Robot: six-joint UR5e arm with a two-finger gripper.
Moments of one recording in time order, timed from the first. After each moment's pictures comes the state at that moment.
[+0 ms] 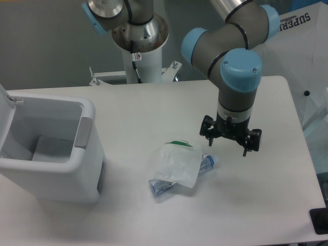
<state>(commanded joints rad) 2.59 -1.94 -1.50 -1.12 1.57 0.98</state>
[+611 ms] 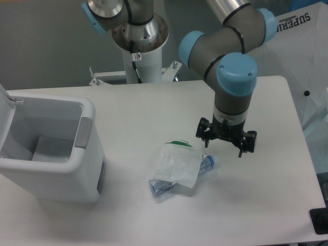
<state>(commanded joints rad) 2.57 -1.94 -1.63 -0.94 1.54 0.87</state>
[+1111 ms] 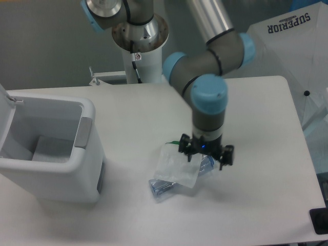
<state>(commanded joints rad) 2.45 -2.03 -1.63 -0.89 1.59 0.85</state>
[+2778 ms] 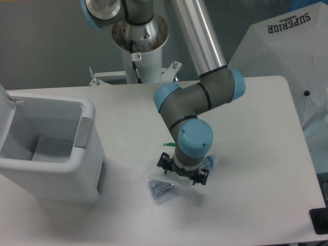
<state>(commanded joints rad) 2.43 -2.14 -1.53 -1.09 1.52 0.83</state>
